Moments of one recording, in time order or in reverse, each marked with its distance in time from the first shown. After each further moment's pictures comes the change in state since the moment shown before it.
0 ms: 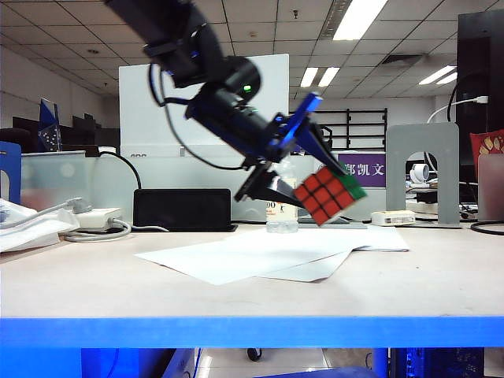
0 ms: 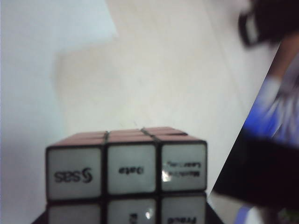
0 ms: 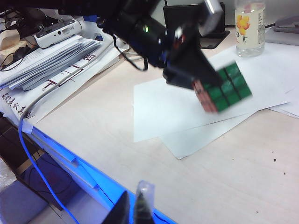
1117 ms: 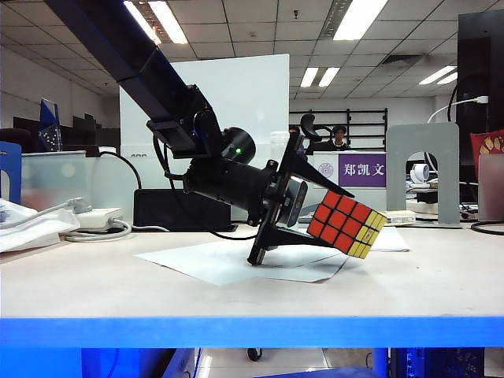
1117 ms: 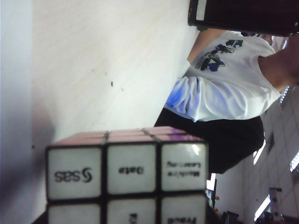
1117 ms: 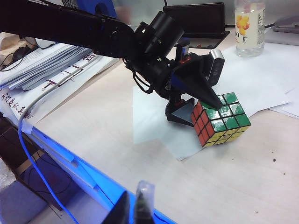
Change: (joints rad) left arm 0.034 0.188 -0.004 0.104 0.440 -0.337; right arm 0.000 0.000 0.000 0.000 0.002 0.000
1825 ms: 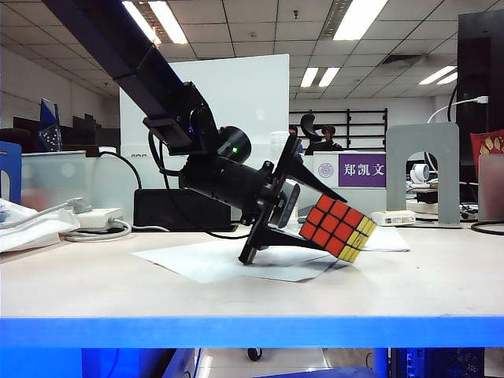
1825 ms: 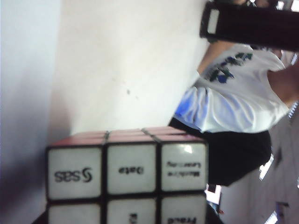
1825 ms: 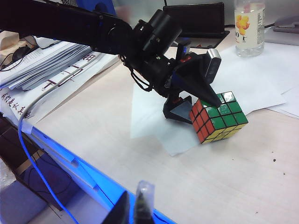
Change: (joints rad) left arm 0.016 -0.006 0.007 -0.035 -0.064 -0.005; right arm 0.000 0.000 0.000 0.000 0.000 0.000
